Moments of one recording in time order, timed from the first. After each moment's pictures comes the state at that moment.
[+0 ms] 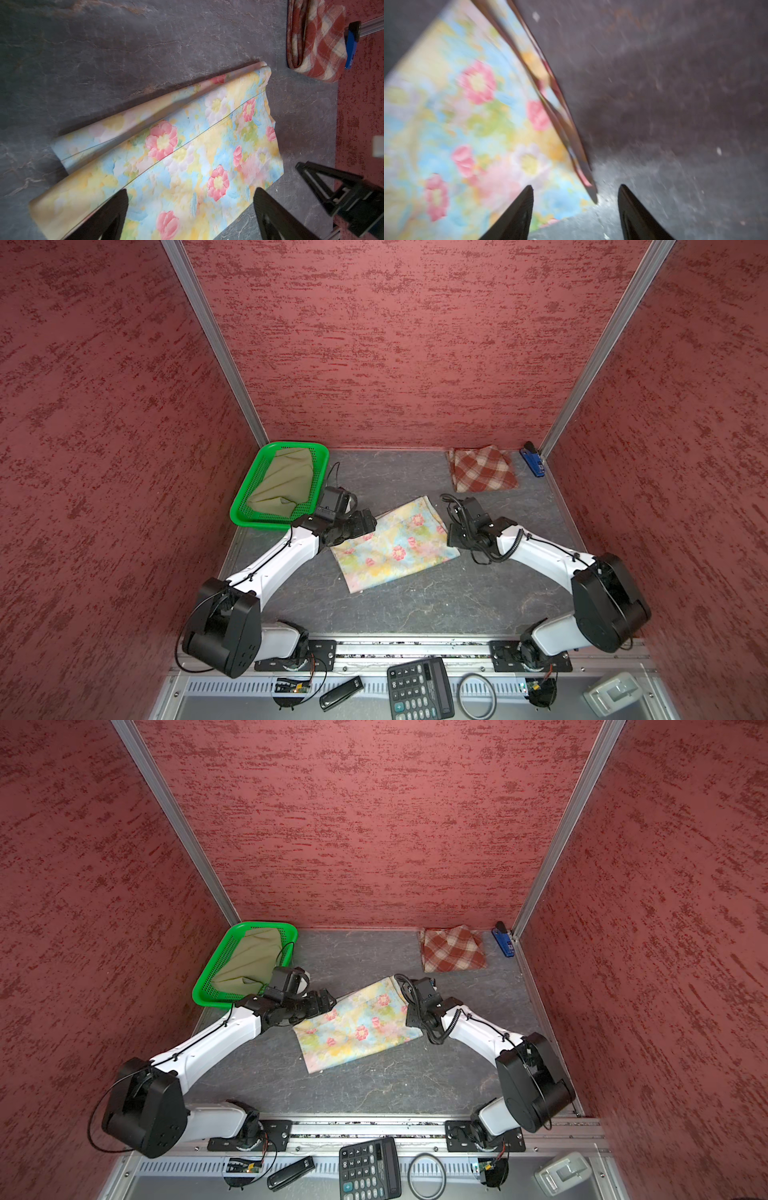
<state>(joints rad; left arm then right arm) -0.36 1.32 0.89 -0.48 0.18 -0.66 0.52 1.51 0.96 -0.47 0.10 0.60</state>
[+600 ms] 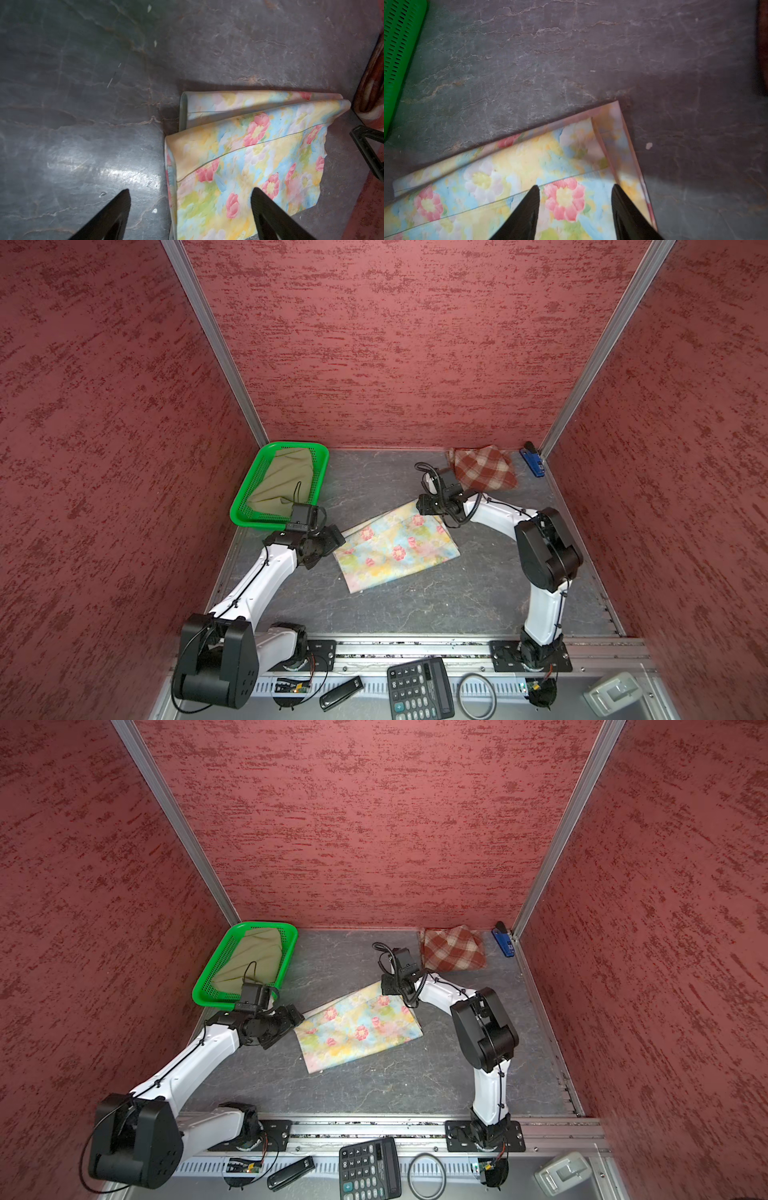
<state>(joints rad) -0.11 1.17 0.71 -0.64 0.19 -0.74 0.47 1.96 1.34 -0.27 -0.09 0.39</state>
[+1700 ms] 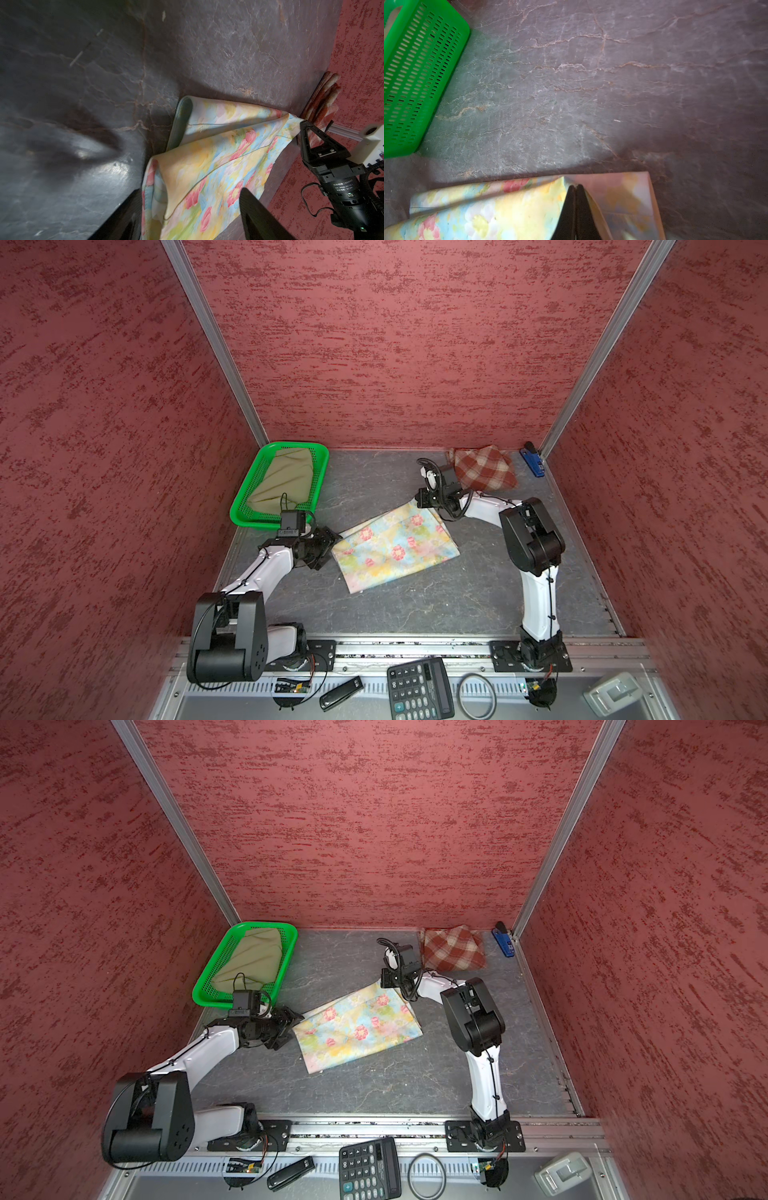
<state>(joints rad) 0.03 1.28 0.60 -0.39 0.47 -0.91 0.43 2.10 1.39 -0.03 -0.27 0.35</state>
